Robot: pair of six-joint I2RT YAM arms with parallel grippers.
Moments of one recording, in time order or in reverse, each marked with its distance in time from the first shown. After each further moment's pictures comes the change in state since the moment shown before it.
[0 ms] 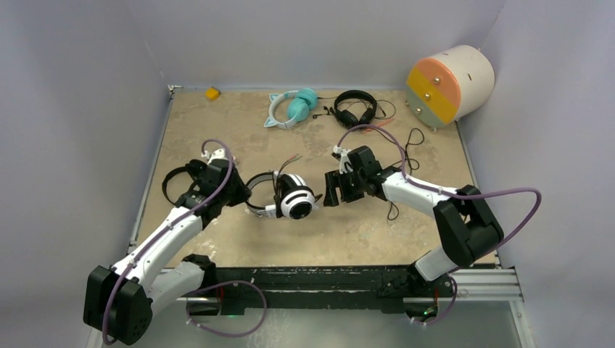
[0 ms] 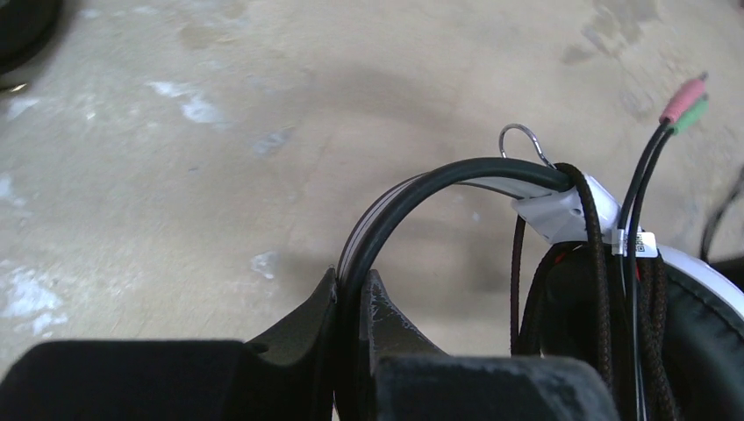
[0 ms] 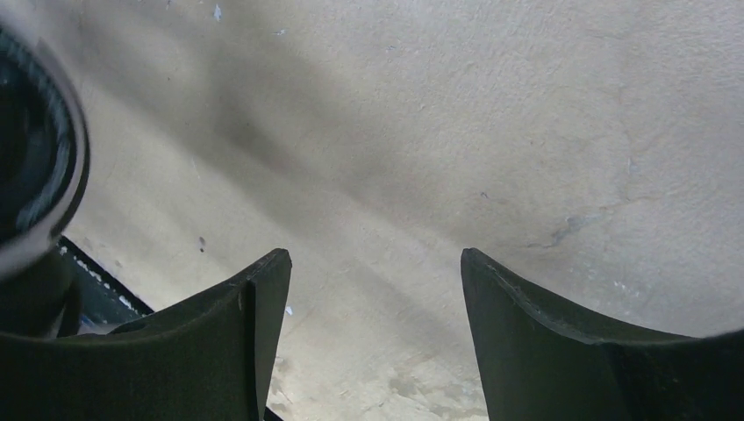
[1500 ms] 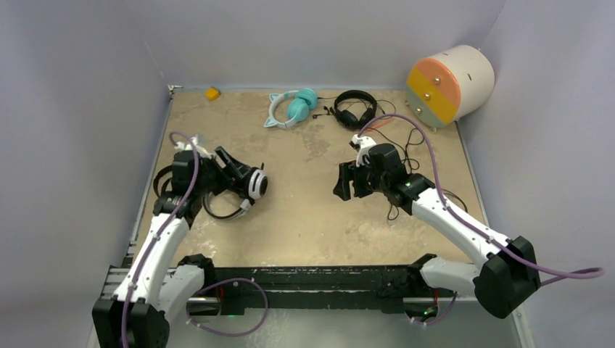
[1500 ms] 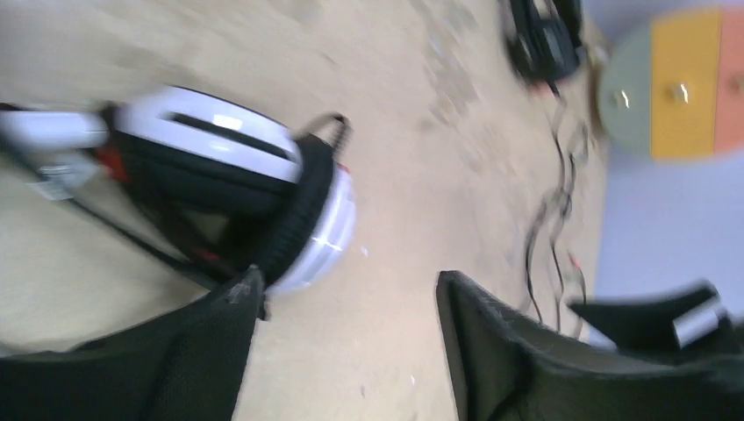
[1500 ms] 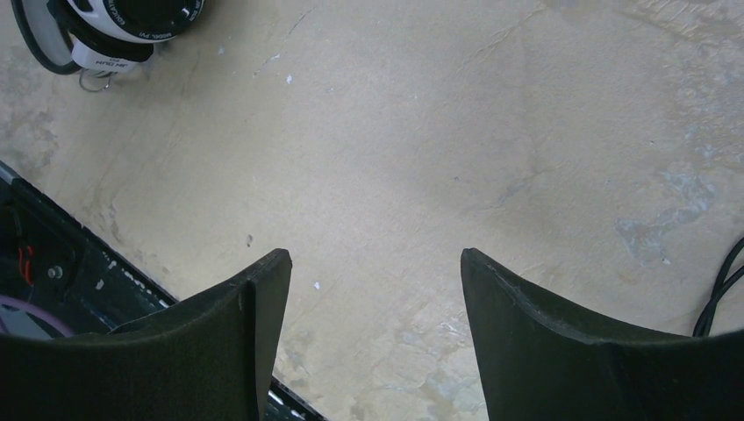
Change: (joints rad) left arm 0.304 -0.145 0.014 0.040 0.208 -0.079; right arm 0.000 -0.385 -0.014 -0.130 0.126 -0.003
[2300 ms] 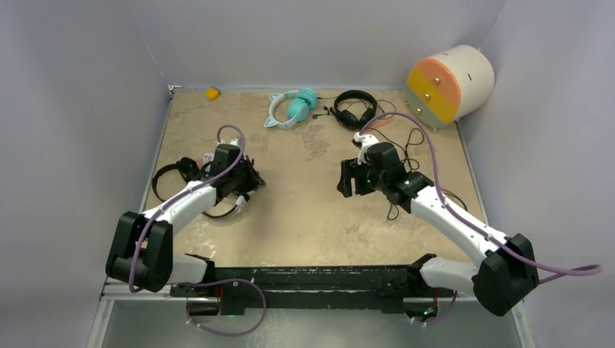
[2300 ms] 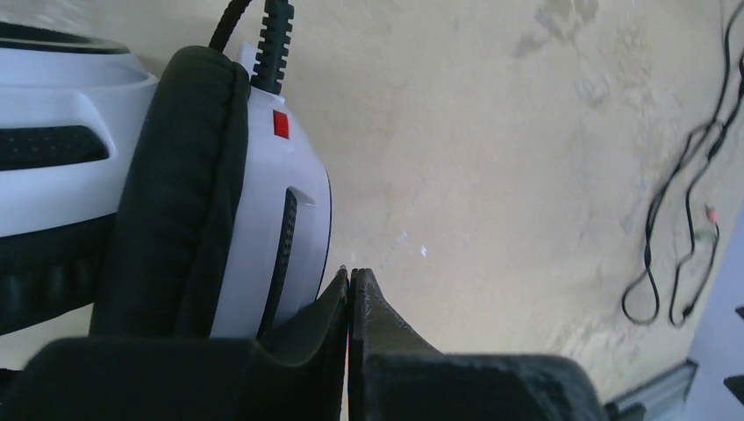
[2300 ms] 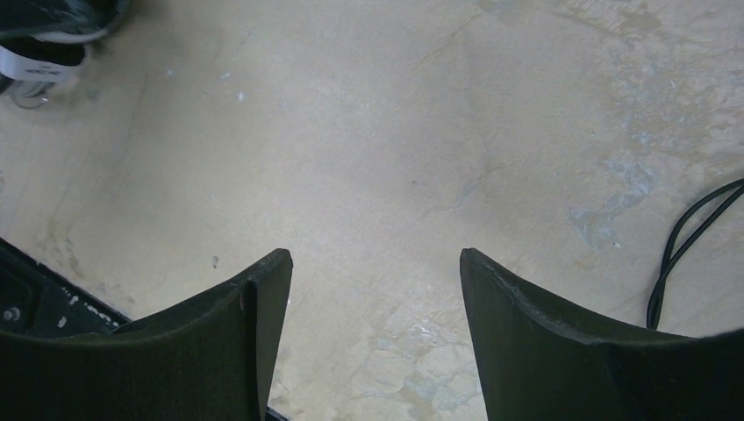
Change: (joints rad) left arm -0.224 0.495 0.036 0.212 0.050 0.107; right arm 0.000 -0.010 0.002 -0.003 0.097 0.008
